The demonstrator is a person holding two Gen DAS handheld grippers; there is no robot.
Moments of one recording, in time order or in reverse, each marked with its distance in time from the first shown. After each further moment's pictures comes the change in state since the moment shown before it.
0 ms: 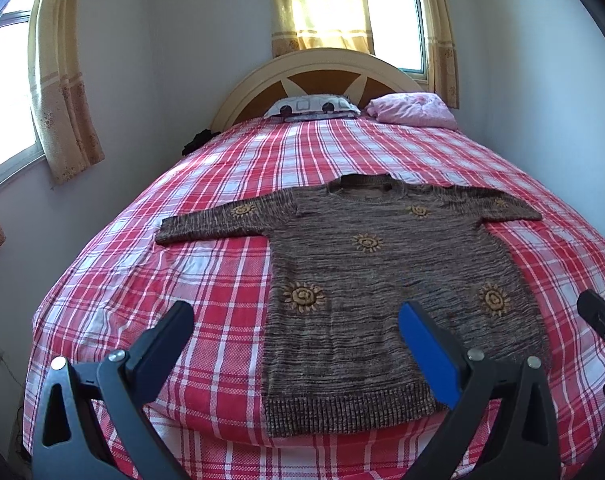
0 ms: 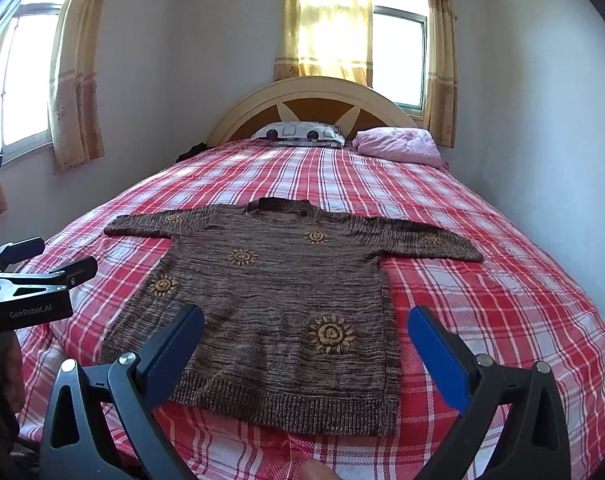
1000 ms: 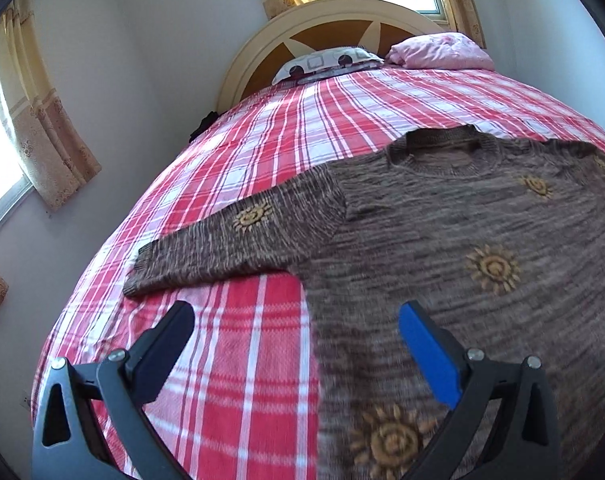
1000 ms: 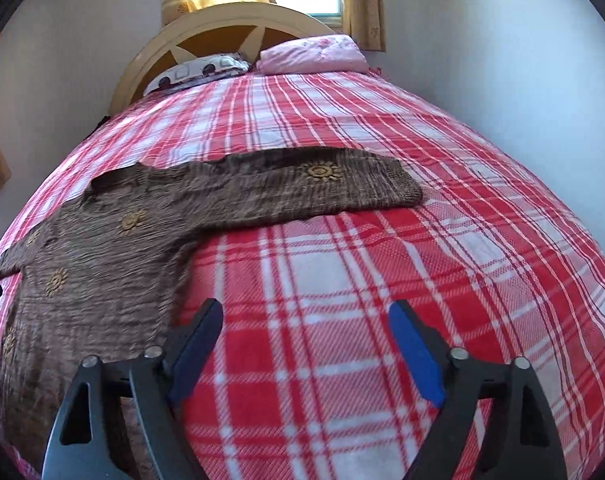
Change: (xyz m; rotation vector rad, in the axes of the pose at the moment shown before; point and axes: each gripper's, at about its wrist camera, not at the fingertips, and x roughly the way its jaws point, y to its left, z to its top) left arm 0.212 0.015 0.059 0.131 0.106 0.145; right arm 0.189 -0.215 0.024 0.238 0.283 -0.158
